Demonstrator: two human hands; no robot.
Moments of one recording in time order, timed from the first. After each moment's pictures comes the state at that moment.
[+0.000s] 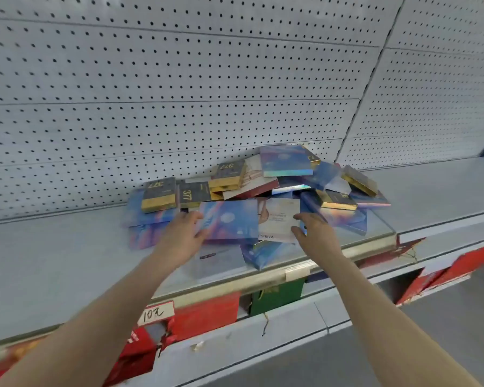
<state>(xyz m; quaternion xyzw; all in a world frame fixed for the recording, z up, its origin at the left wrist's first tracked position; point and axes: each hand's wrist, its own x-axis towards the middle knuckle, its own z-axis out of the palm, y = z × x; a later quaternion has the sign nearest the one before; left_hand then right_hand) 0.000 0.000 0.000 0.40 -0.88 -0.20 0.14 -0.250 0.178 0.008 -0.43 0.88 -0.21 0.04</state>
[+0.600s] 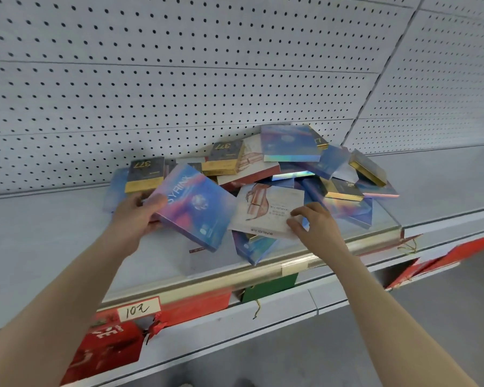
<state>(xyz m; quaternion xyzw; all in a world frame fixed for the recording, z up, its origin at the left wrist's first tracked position) 0.019 -0.042 0.008 0.47 -0.51 -0.65 0.33 -0.276 0.164 -0.009 -0.46 0.87 -0.18 0.05</state>
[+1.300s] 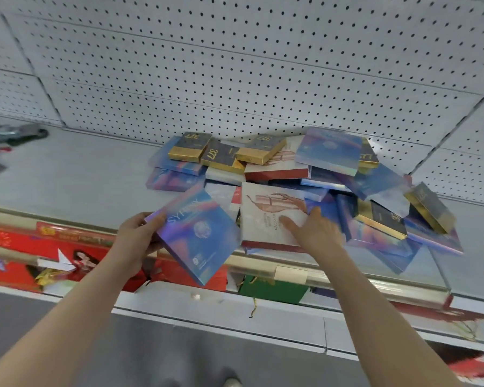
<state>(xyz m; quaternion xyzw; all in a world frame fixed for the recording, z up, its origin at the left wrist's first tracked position) 0.025 0.108 -0.020 0.58 -0.37 -0.57 0.45 -0.319 0.123 -0.036 -0.47 0.87 -0.06 0.15</state>
